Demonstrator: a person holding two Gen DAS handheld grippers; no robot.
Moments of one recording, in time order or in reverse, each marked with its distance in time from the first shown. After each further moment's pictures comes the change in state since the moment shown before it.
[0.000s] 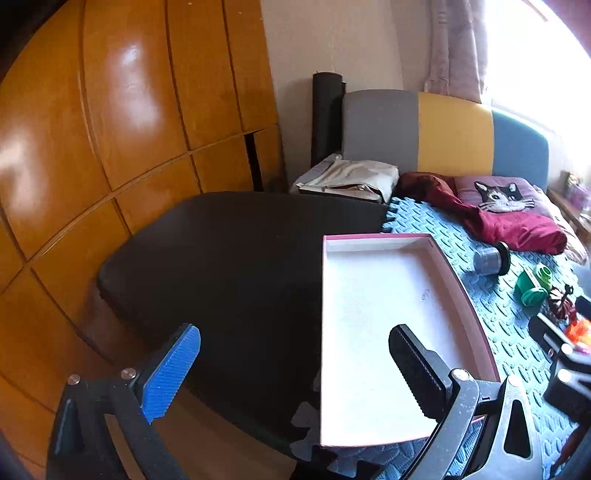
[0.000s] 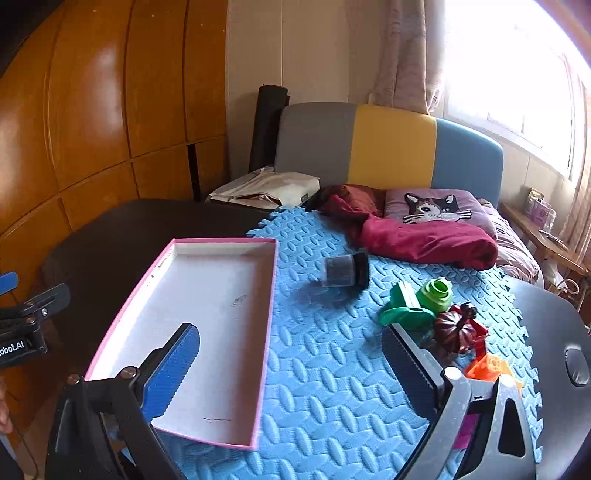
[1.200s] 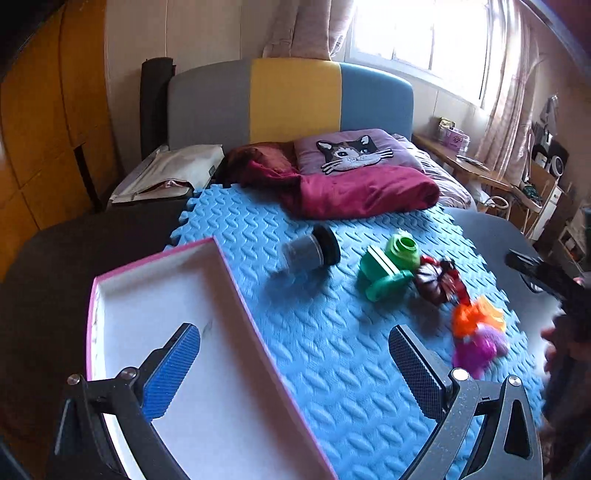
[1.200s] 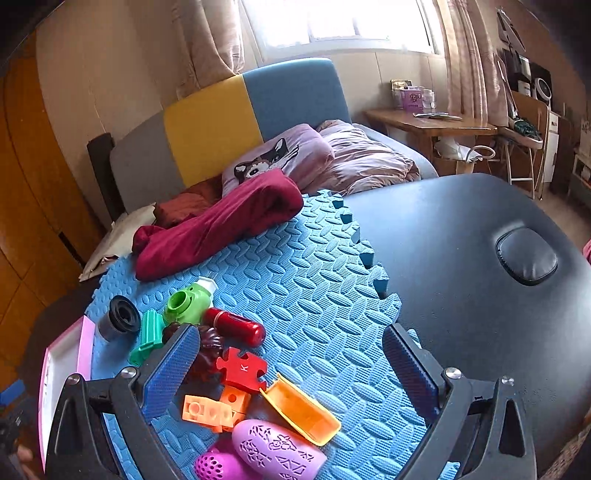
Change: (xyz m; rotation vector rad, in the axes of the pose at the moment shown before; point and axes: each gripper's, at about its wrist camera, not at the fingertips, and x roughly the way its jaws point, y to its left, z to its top) left arm 0.049 -0.178 0.046 0.258 0.111 -0.522; right arm -0.006 -0.269 -0.030 0.538 0.058 -0.243
